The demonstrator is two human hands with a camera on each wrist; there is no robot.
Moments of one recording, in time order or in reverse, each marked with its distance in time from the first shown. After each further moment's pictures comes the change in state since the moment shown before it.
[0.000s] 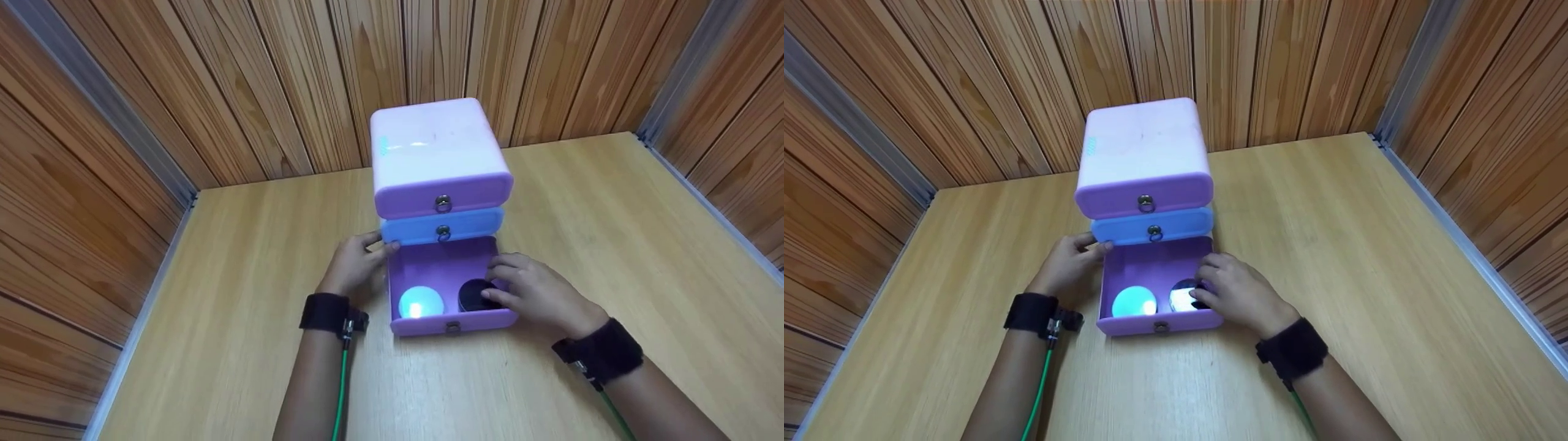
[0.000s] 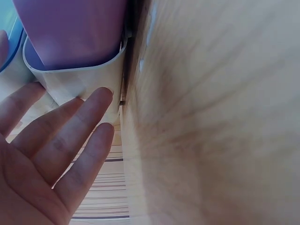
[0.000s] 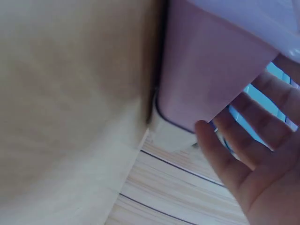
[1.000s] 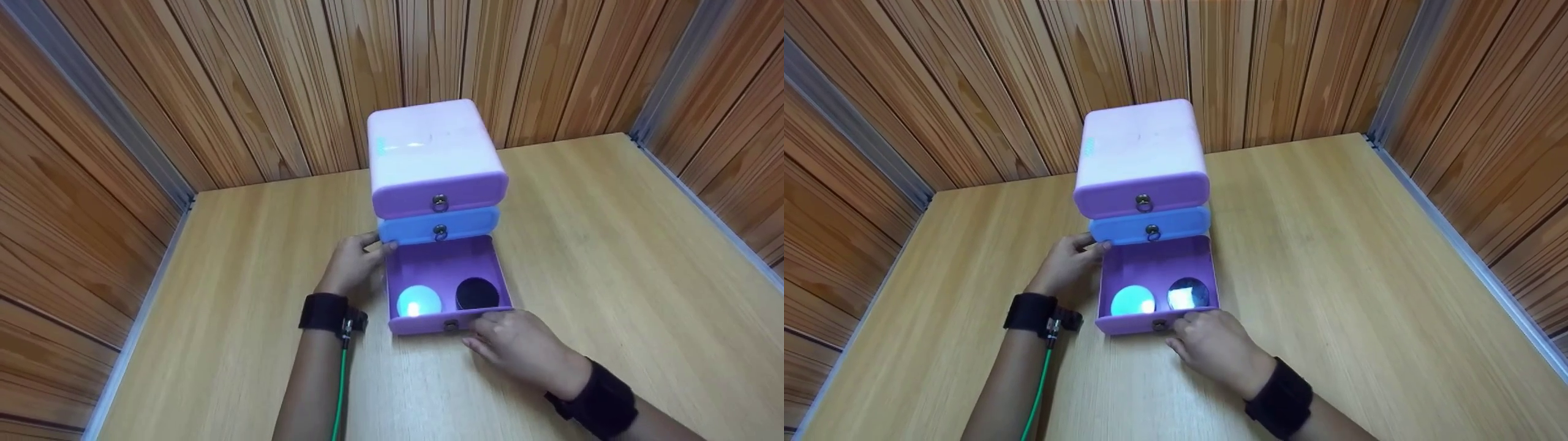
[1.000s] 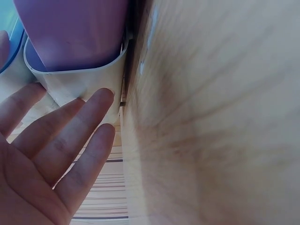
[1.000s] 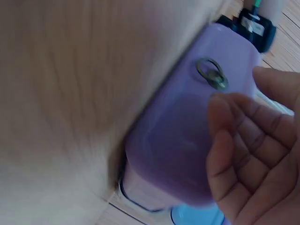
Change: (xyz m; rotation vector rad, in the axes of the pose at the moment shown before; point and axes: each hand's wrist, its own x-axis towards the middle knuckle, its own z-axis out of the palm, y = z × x) left_hand -0.001 0.001 0.000 -0.004 0.013 0.014; right_hand -0.031 -0.069 0.027 -0.186 0.125 -0.185
